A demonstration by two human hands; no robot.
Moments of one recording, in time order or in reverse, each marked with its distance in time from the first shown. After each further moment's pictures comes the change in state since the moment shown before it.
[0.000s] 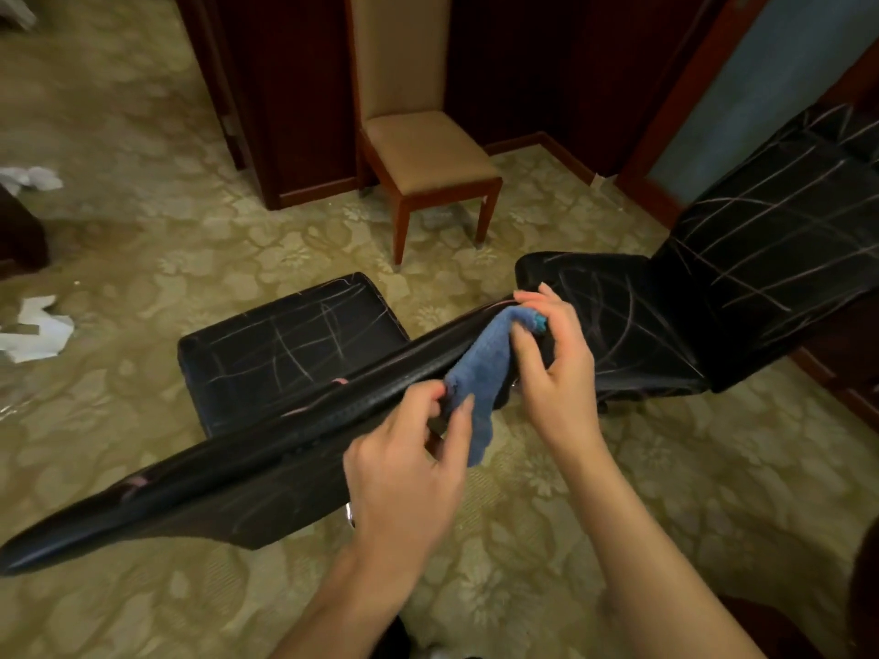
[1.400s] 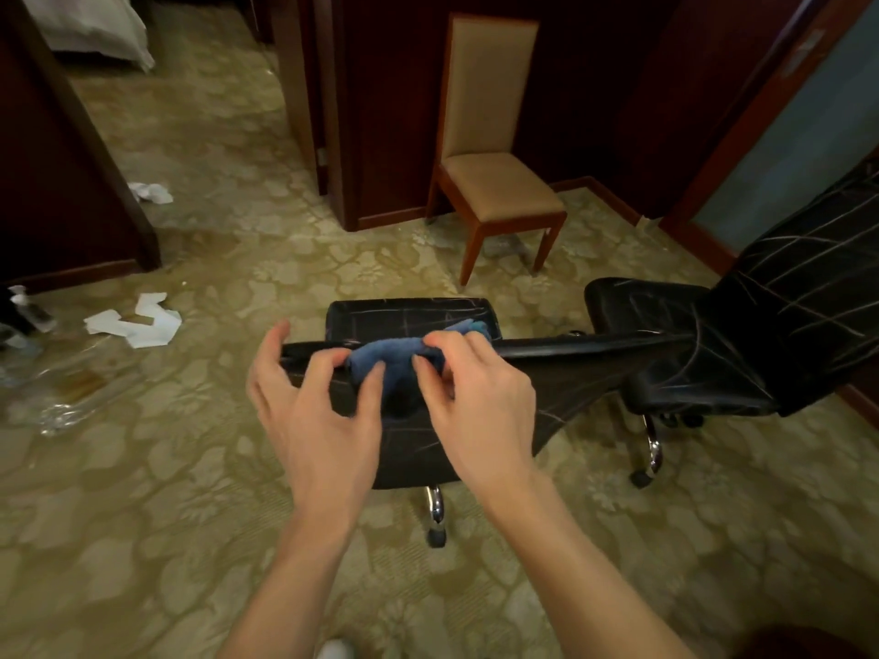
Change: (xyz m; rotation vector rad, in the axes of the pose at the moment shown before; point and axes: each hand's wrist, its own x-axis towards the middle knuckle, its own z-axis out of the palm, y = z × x) left_hand -0.017 -0.144 -0.243 0.140 0.156 -0.360; right_hand -0.151 -0.202 0.204 -0.501 -0.073 -0.362
